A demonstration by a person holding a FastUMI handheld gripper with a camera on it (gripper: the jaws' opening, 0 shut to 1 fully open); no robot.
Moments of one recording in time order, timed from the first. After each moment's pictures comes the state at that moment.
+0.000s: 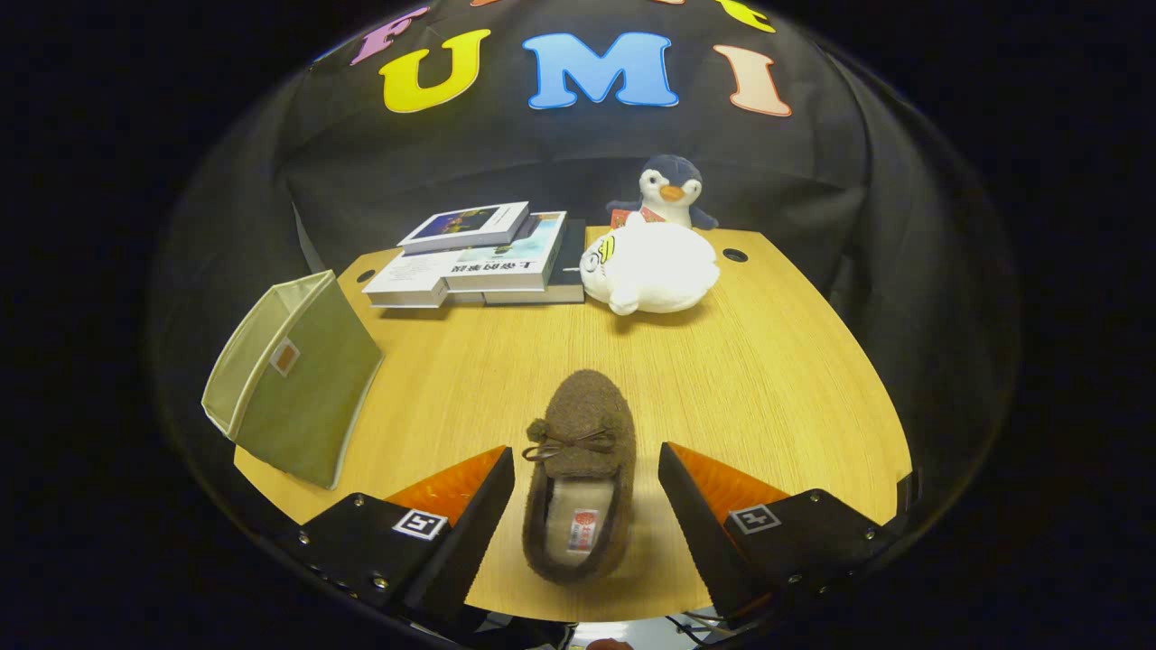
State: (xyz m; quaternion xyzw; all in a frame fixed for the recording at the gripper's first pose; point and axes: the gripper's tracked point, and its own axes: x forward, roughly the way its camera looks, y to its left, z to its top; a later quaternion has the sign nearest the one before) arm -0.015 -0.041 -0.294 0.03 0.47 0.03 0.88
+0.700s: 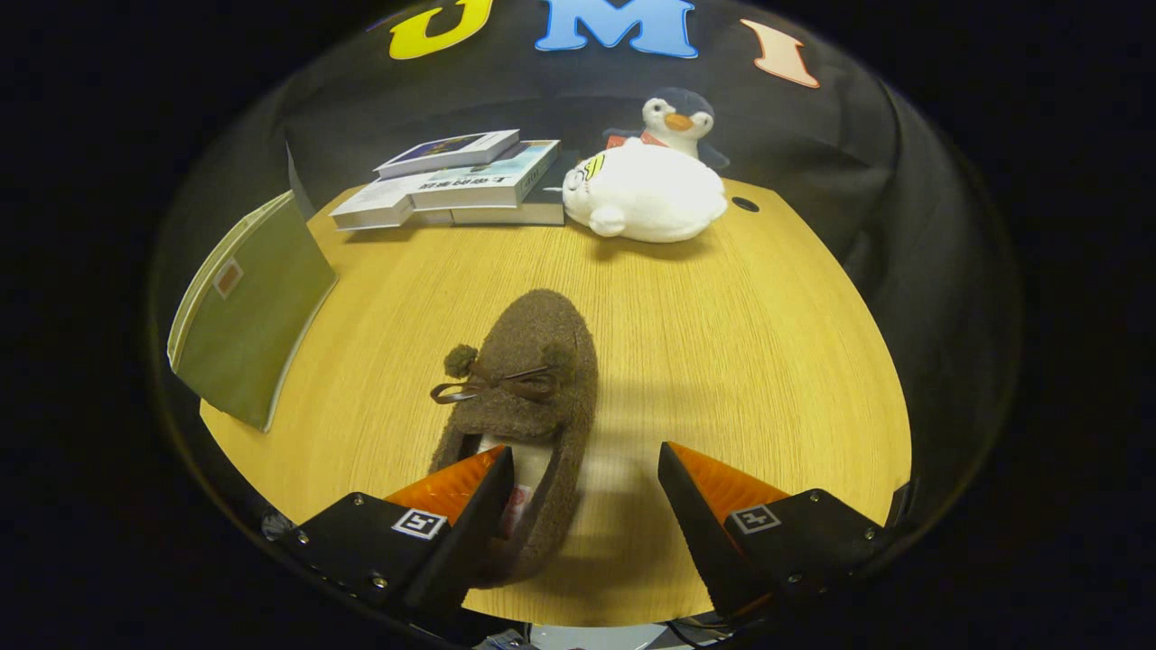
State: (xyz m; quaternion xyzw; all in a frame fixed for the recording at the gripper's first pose) arm -0.028 -0.068 -0.371 -0.02 0.54 0.04 0.84
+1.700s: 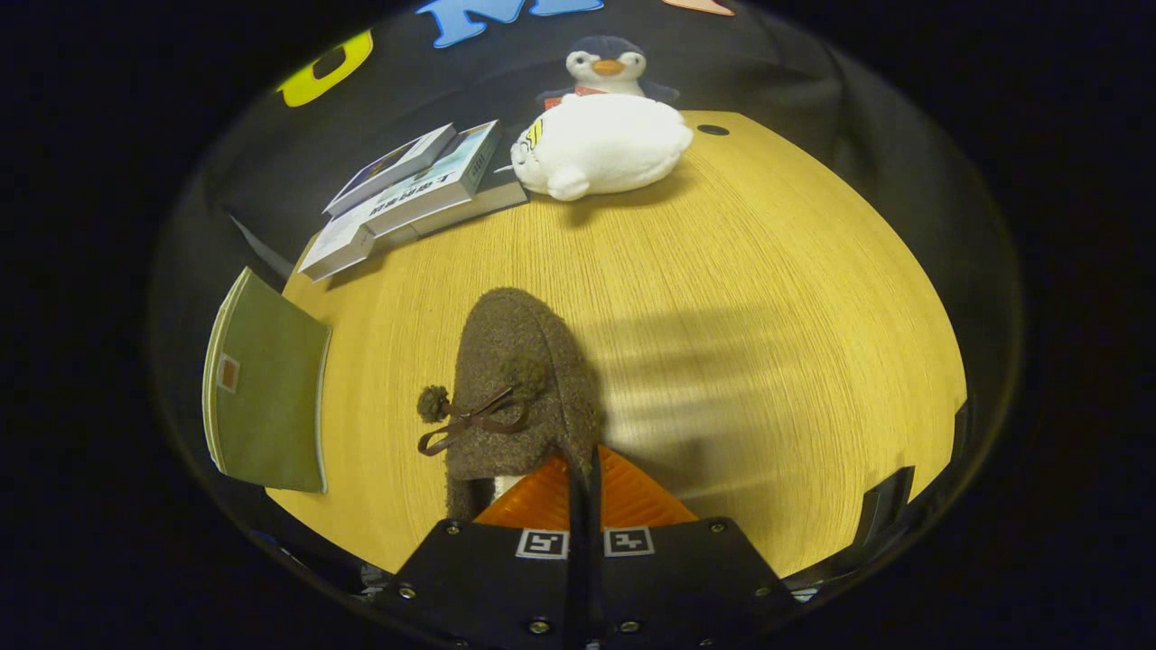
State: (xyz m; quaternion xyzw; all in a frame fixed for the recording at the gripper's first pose) arm -0.027 -0.049 -0.367 0.14 0.60 0.00 0.79
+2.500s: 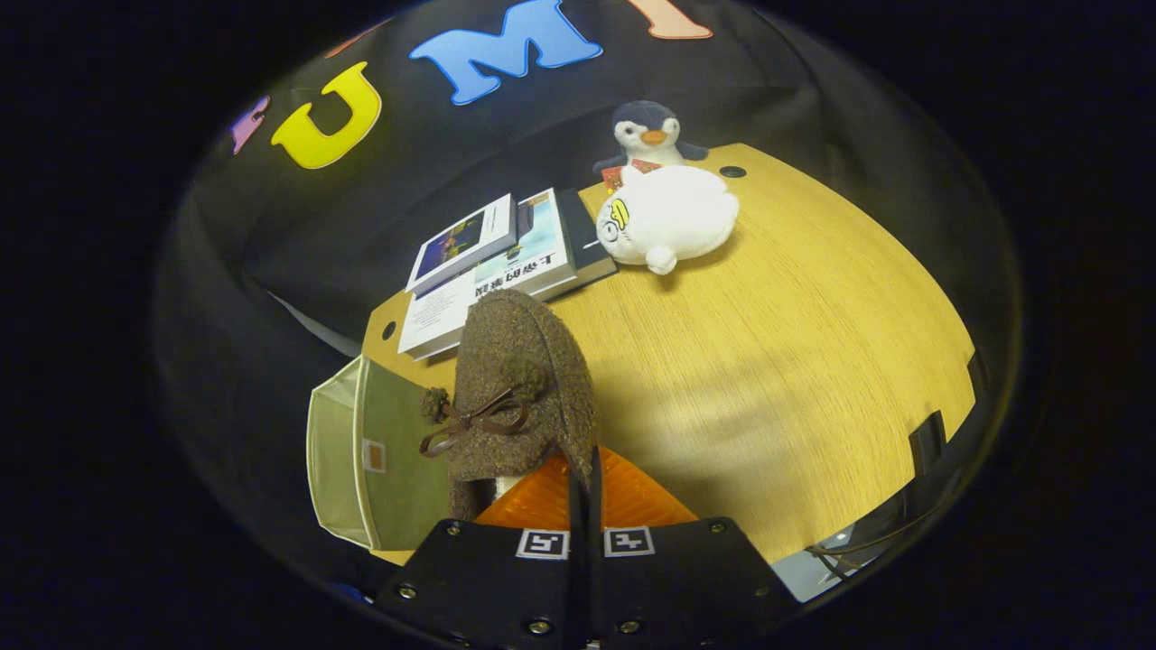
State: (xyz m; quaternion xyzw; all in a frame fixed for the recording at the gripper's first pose) arm 0.014 0.051 -0.251 0.23 0.53 -0.01 0.82
